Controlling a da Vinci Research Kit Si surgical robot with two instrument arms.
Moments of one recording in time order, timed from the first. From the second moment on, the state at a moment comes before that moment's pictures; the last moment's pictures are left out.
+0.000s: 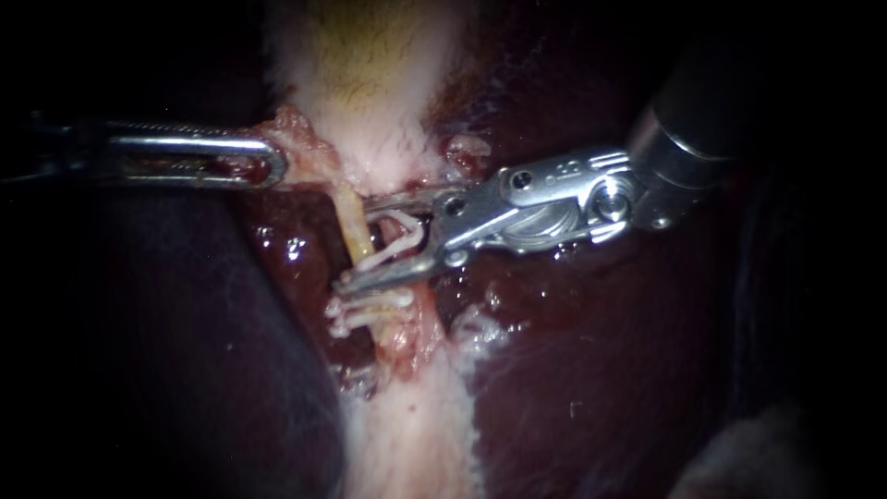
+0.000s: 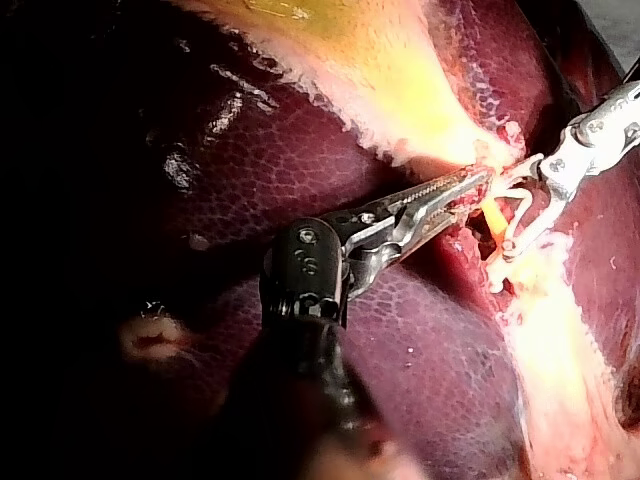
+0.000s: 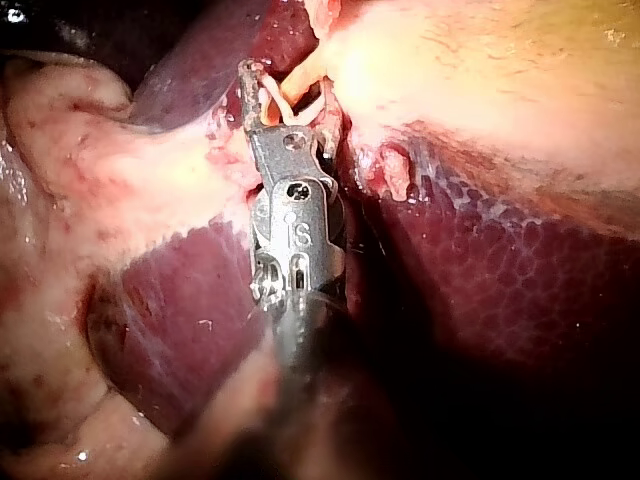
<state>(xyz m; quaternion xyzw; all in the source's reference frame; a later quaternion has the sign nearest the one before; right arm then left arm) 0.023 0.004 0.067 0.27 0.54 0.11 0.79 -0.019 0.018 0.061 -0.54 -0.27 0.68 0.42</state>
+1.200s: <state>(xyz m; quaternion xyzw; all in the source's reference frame) 0.024 0.003 0.062 0.34 0.60 0.19 0.70 -0.018 0.018 0.062 -0.54 -0.27 0.68 0.41</state>
